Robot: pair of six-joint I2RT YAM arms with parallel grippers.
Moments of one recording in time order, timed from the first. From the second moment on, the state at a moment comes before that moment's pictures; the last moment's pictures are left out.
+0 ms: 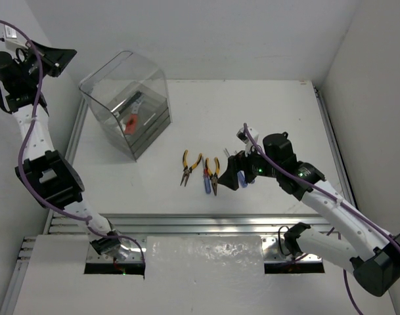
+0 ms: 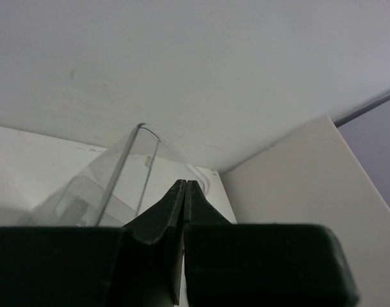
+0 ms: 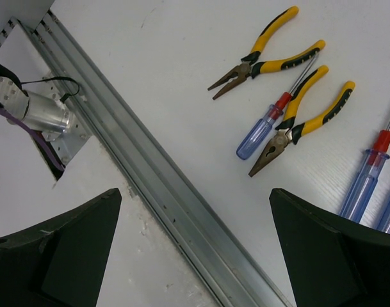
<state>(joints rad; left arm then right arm) 0.57 1.78 1.75 0.21 0.92 -1.00 0.57 0.97 0.80 -0.41 -0.43 0.19</state>
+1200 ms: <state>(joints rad) -0.10 0.64 0.78 -0.41 -0.03 -0.34 0.58 2.32 1.40 0.69 -0.55 1.06</state>
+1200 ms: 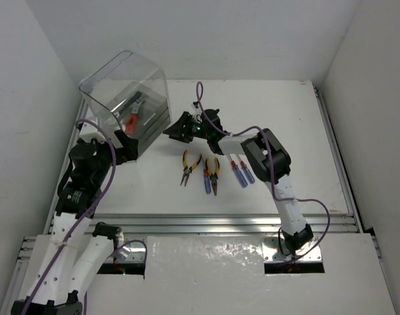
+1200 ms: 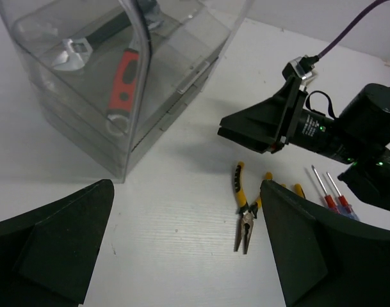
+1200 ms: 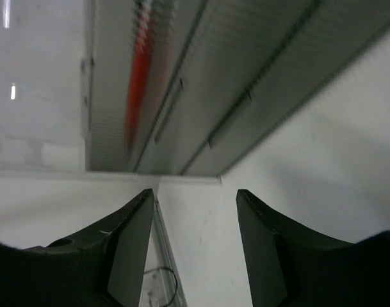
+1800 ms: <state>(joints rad) -0.10 0.59 0.76 -0.39 -0.12 -0.34 0.59 2.66 1.93 0.66 -0.60 1.18</state>
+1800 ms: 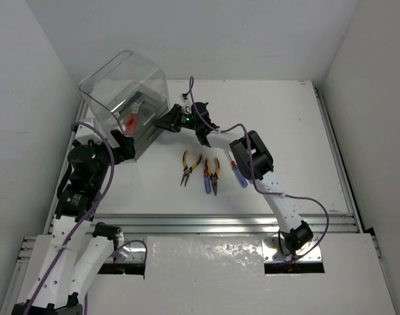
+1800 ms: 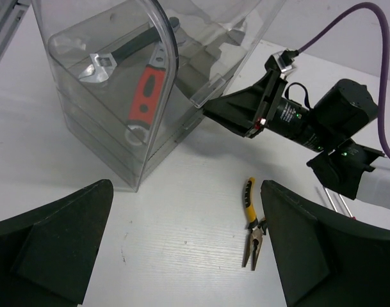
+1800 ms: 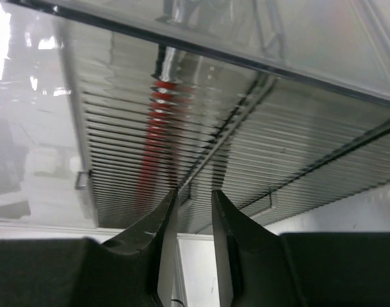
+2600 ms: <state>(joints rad) -0.10 0.58 0.76 -0.39 -0.09 -0.34 0.55 2.46 1.48 0.93 -0.62 1.25</state>
